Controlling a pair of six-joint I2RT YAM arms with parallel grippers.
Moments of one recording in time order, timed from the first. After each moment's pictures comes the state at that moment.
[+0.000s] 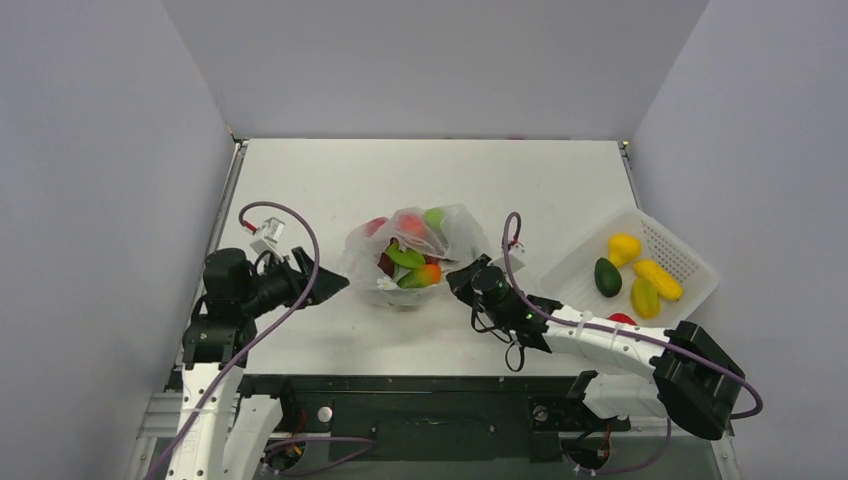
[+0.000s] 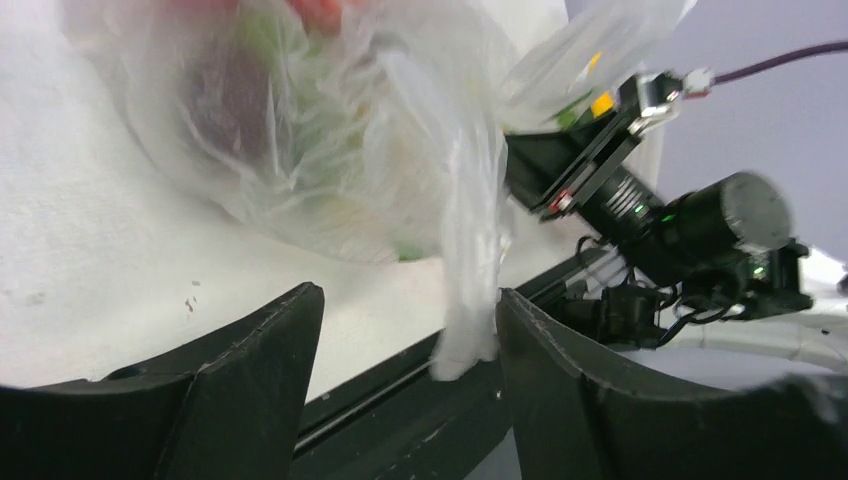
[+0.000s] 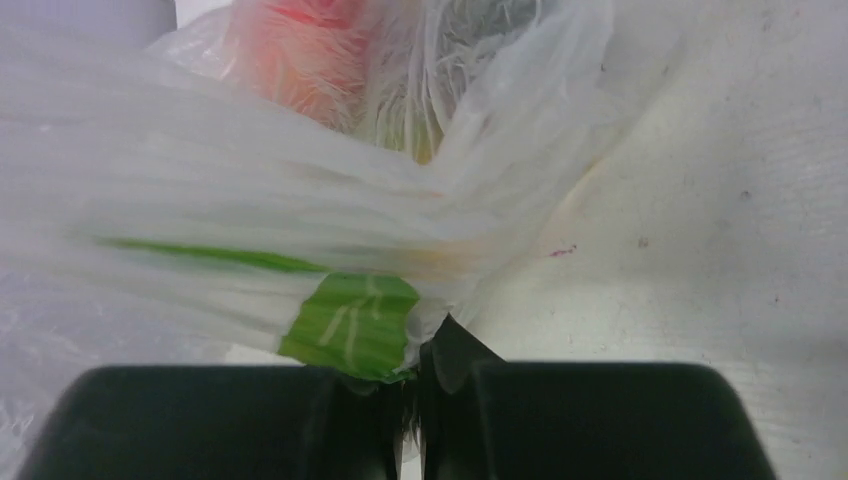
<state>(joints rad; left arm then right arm) -0.03 0.59 0.70 -0.61 0.68 -0.58 0.91 1.22 0.58 0.11 0.44 1.18</state>
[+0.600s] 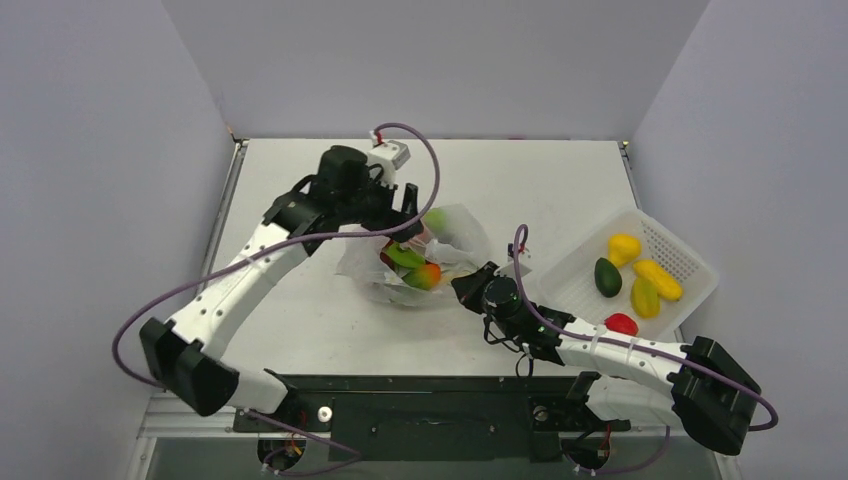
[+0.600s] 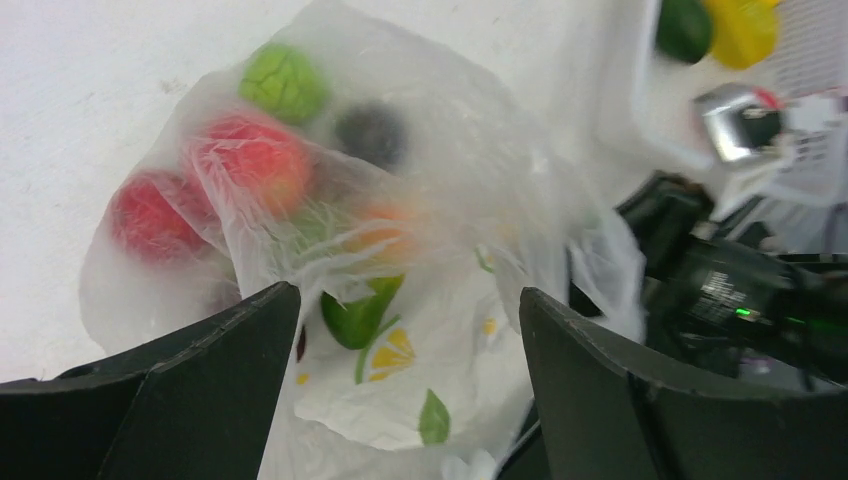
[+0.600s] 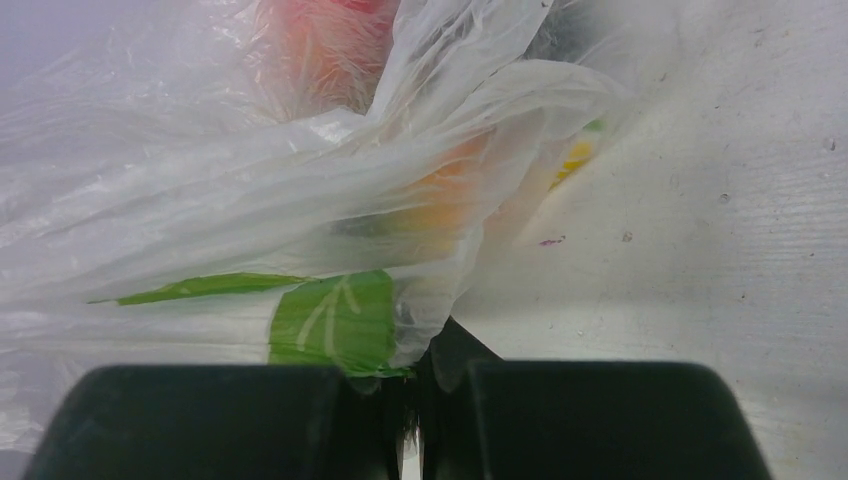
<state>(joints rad) -0.57 1.32 1.41 -0.62 0.27 -0.24 0.92 1.10 0.46 0.19 0.43 1.09</state>
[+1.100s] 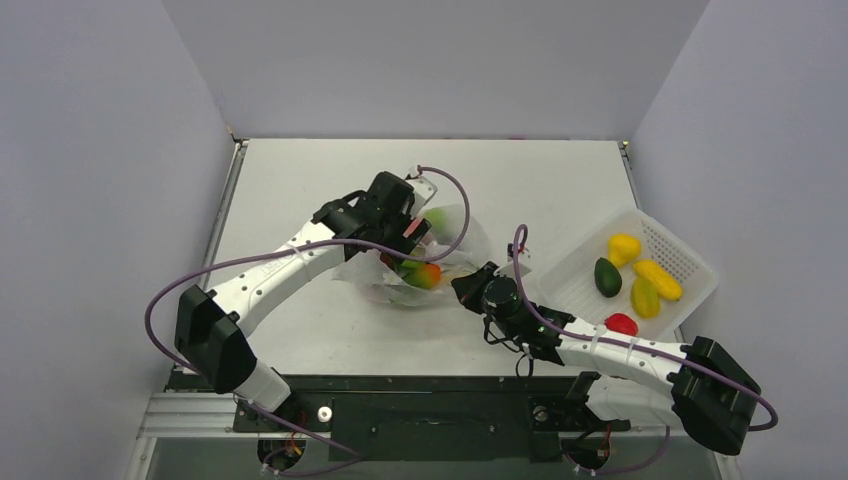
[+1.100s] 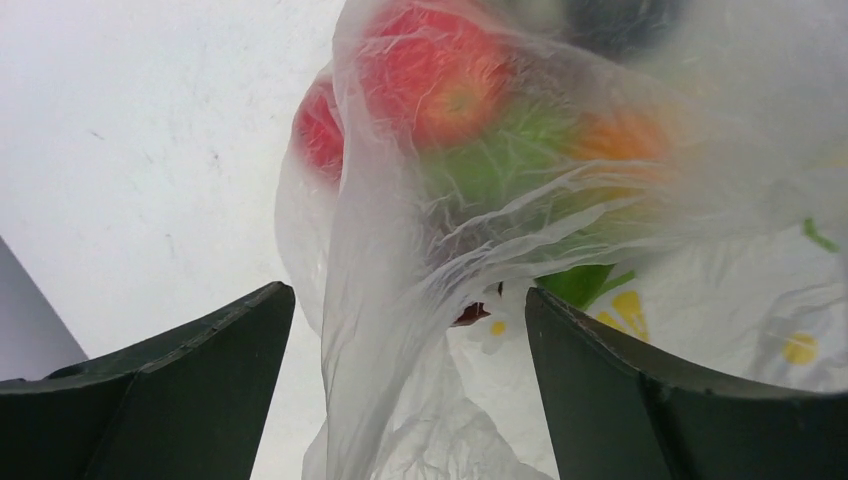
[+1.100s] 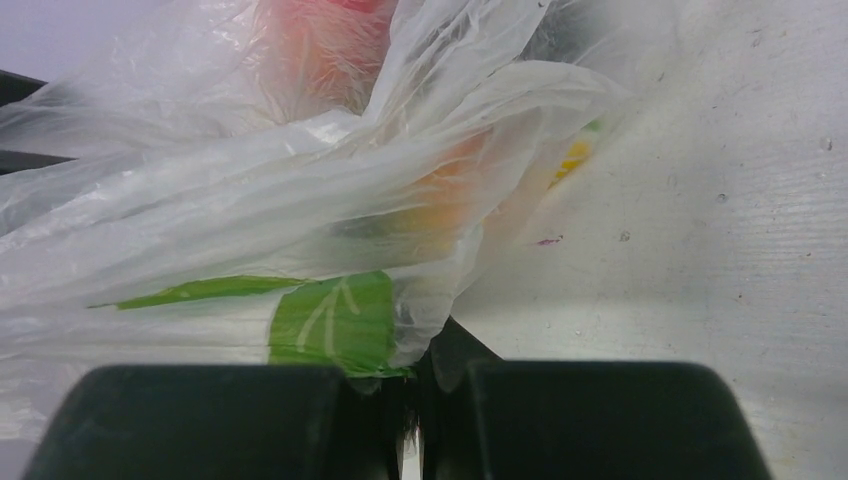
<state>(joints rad) -0.73 1.55 1.45 -0.77 -0.26 0.08 0.92 1.10 0.46 0.19 0.43 1.09</state>
